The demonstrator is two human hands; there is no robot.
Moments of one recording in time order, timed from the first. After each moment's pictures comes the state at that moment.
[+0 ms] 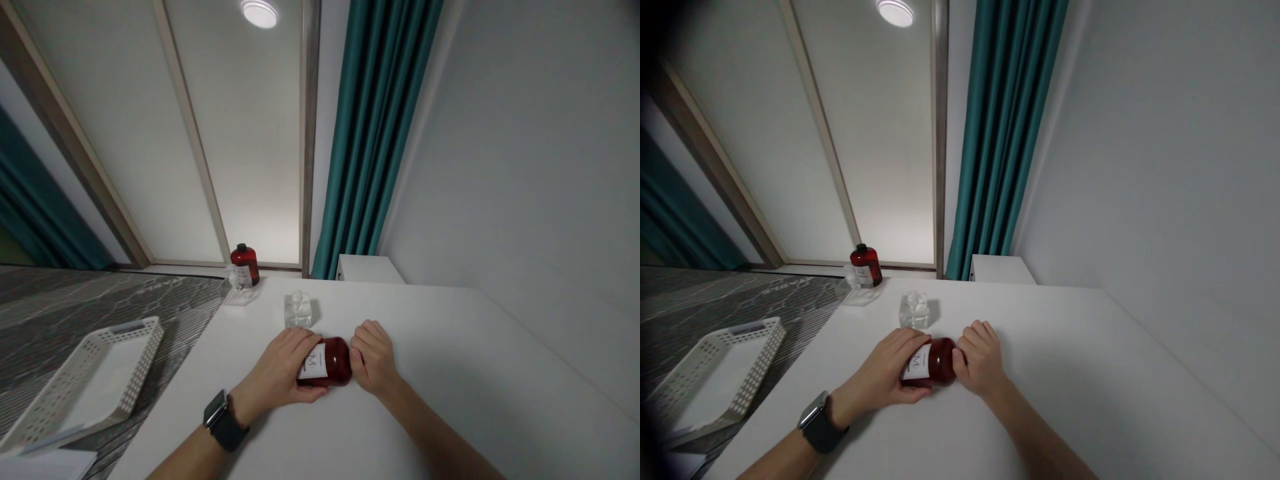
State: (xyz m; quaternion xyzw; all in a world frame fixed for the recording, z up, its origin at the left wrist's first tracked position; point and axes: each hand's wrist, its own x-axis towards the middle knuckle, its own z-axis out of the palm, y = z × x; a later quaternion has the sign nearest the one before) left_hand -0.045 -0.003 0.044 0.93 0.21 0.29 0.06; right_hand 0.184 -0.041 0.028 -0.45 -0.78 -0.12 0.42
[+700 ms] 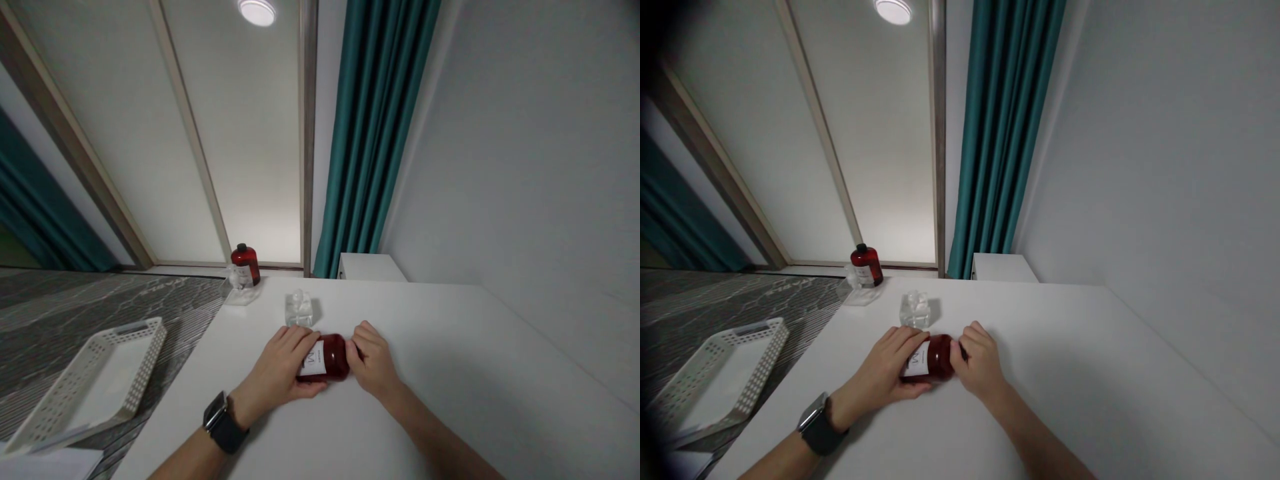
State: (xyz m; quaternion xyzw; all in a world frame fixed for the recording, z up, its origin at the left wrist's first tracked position) left_hand -0.048 -0.005 0.042 0.93 0.24 0.28 0.04; right_hand 0.172 -0.043 0.023 -0.49 -0.74 -0.01 0.46
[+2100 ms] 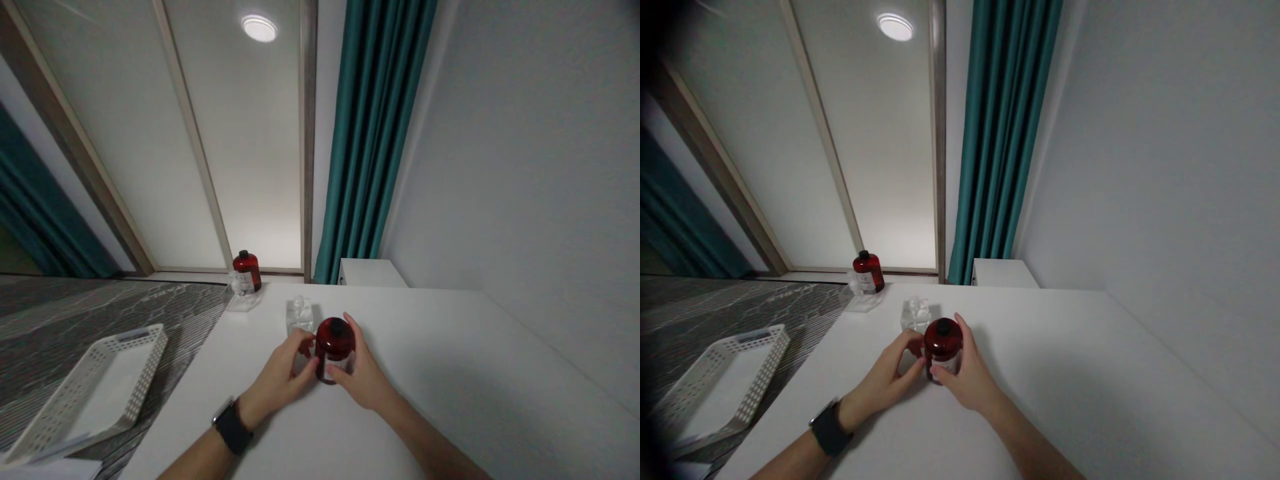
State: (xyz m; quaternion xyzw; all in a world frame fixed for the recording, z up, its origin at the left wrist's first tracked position) left_hand -0.043 -0.003 0.027 0.84 0.30 0.36 0.27; right_hand 0.160 -0.049 0.010 -0.51 -0.63 0.33 0.49
